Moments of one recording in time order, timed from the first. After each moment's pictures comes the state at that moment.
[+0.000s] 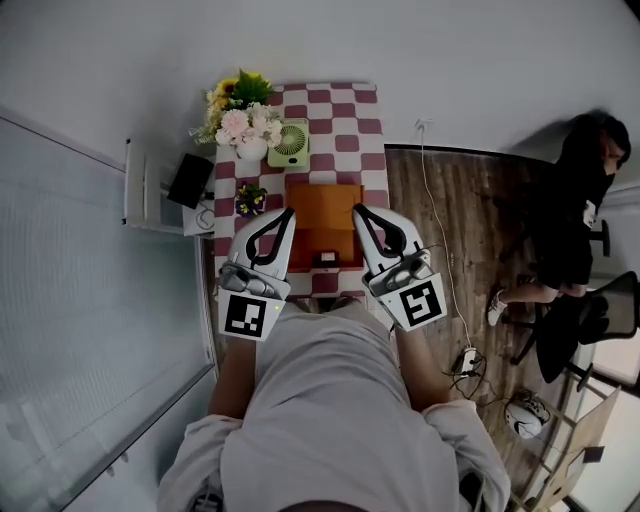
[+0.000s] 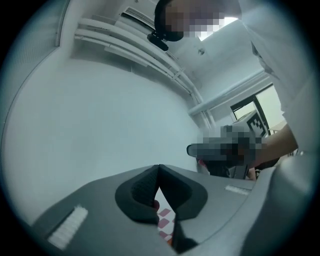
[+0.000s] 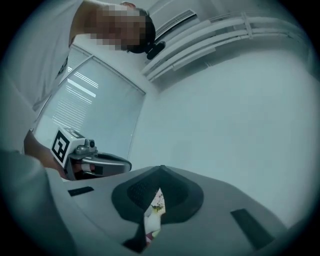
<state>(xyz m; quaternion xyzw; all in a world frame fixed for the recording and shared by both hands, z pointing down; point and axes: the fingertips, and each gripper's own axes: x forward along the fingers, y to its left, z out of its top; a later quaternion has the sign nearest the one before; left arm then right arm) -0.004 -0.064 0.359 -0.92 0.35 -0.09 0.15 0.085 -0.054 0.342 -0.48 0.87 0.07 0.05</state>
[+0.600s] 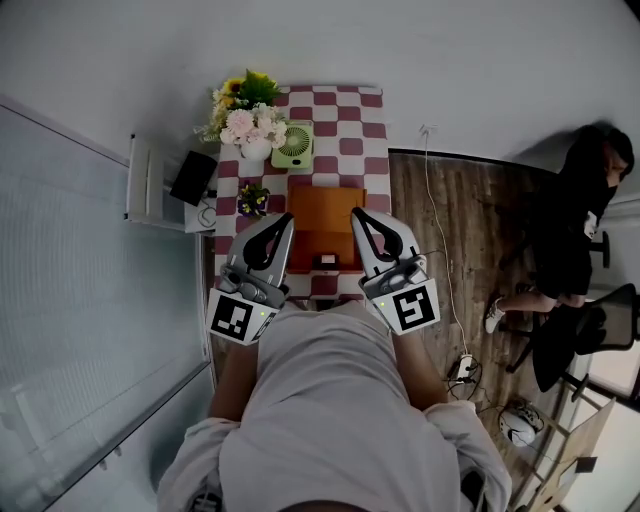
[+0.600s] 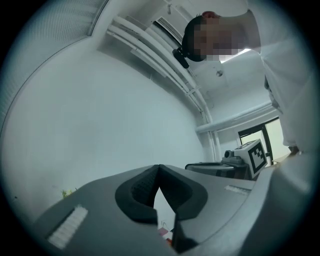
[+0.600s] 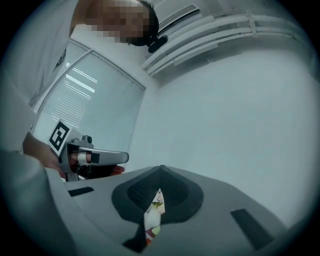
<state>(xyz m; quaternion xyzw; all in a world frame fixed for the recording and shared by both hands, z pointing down) -0.011 -0.061 0.339 -0.93 0.35 0.06 0.04 0.079 -0.058 0.343 -0.48 0.87 0.07 0.04</state>
